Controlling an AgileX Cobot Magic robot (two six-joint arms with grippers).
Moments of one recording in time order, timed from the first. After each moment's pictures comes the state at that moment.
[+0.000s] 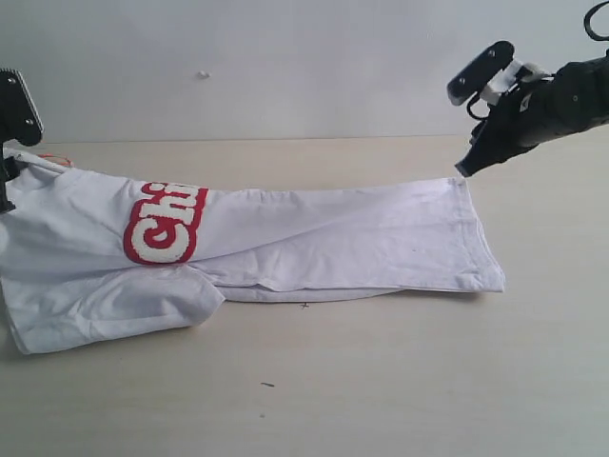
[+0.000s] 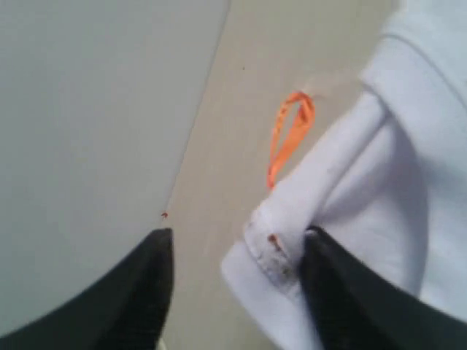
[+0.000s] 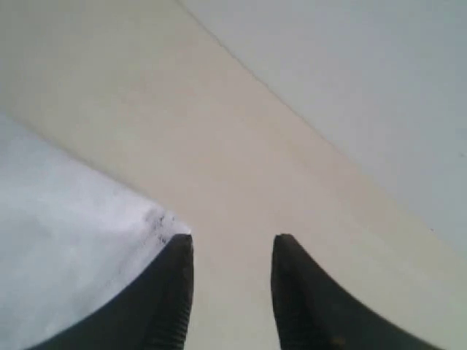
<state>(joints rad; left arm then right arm) 0.07 1.93 -1.16 0.17 -0.04 1.06 -0.07 2.04 -1.34 -0.17 0.12 -0.44</state>
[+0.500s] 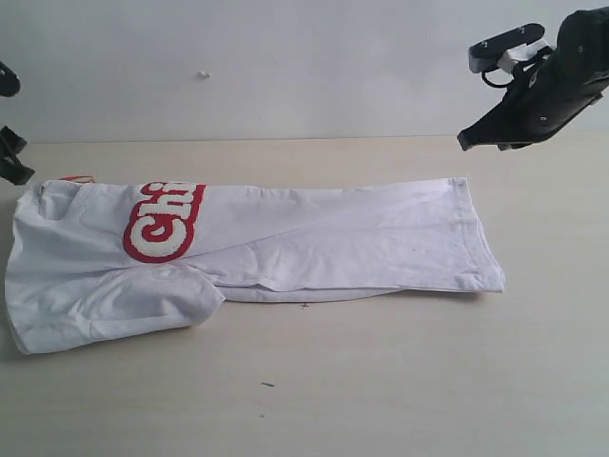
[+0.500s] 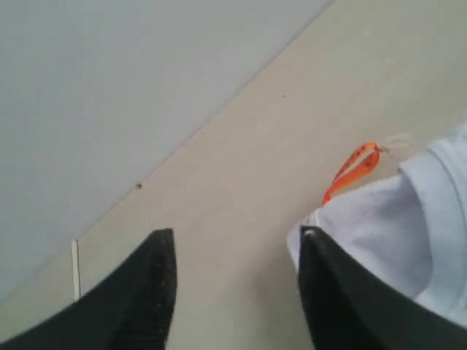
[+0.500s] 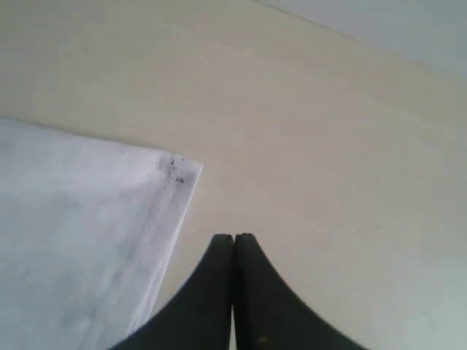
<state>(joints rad) 0.07 1.88 -1.16 0.17 -0.03 0.58 -0.07 2.04 -1.50 -0.15 0.50 -0.12</state>
